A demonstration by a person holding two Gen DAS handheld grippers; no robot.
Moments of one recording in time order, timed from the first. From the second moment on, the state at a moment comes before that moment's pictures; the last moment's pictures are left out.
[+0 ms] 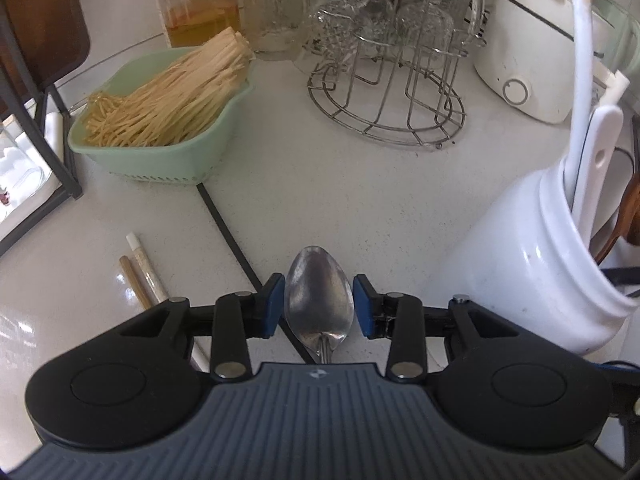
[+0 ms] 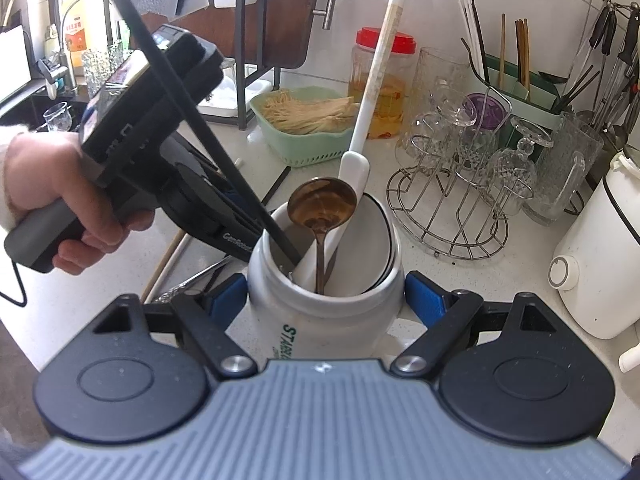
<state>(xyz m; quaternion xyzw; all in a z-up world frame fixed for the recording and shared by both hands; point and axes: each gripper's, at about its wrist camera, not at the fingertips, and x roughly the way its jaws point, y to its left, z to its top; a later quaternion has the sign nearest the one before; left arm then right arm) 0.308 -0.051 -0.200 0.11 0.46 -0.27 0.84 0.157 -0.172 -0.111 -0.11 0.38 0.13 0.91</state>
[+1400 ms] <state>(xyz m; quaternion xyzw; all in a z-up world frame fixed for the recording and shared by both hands) 0.244 0.001 -0.086 -0.08 0.39 -0.14 0.91 0.156 -0.169 -0.110 -0.12 0.38 0.13 0.91</state>
